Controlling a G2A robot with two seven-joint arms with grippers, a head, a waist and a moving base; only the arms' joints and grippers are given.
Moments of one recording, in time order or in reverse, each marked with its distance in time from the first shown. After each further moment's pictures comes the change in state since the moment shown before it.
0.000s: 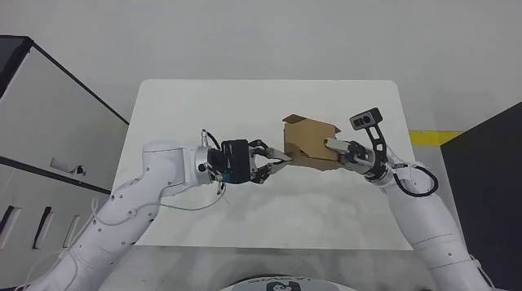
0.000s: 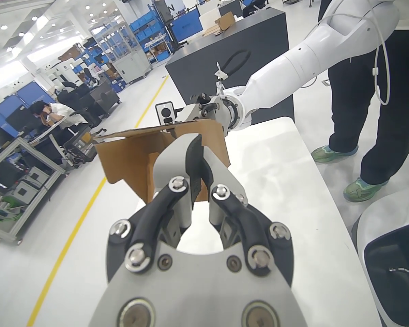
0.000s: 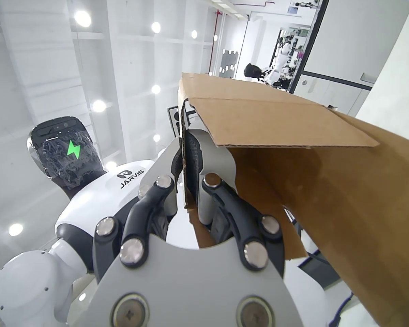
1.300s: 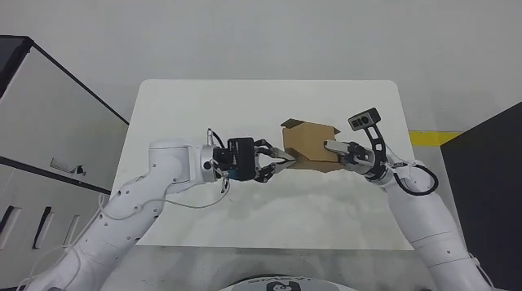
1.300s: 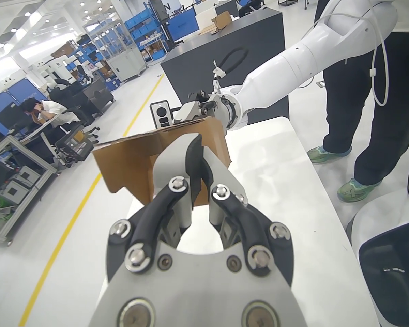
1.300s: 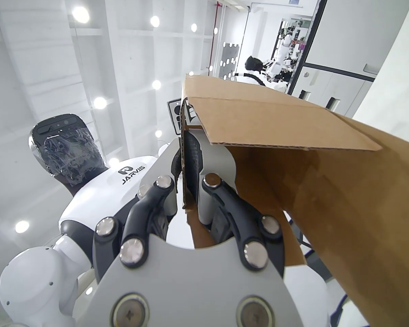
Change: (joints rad) left arm -0.035 -0.013 0.041 0.040 -0.015 -0.002 -0.006; right arm 0.016 -0.006 -0.002 0.023 0.006 0.019 0.036
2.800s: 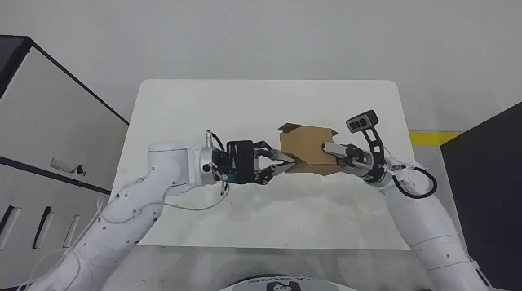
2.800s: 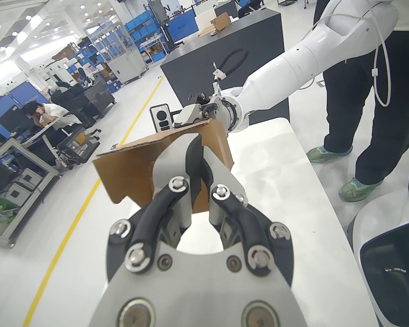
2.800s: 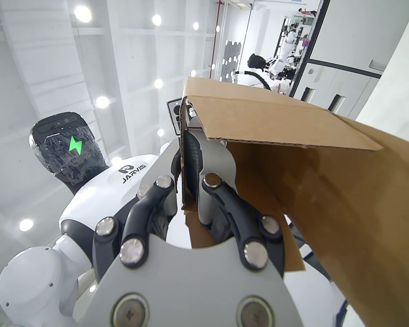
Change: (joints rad) left arm 0.024 0.003 -0.023 -0.027 0.014 0.002 0.003; right arm -0.023 -0.005 0.004 -0.030 -0.005 0.005 -0.008
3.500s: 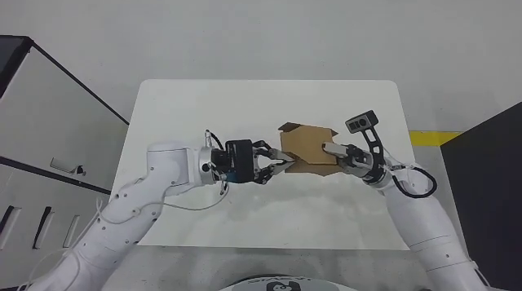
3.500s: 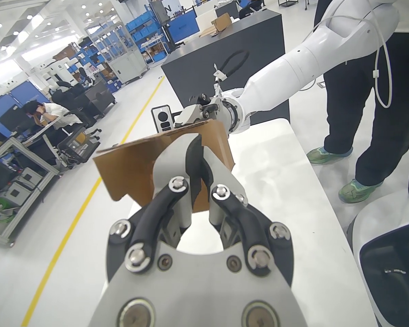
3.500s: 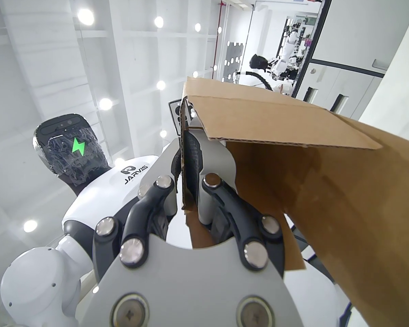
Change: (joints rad) left arm 0.003 0.001 -0.010 0.002 -0.004 0.005 0.001; right arm -0.002 -0.003 0.000 0.006 0.014 0.006 0.002
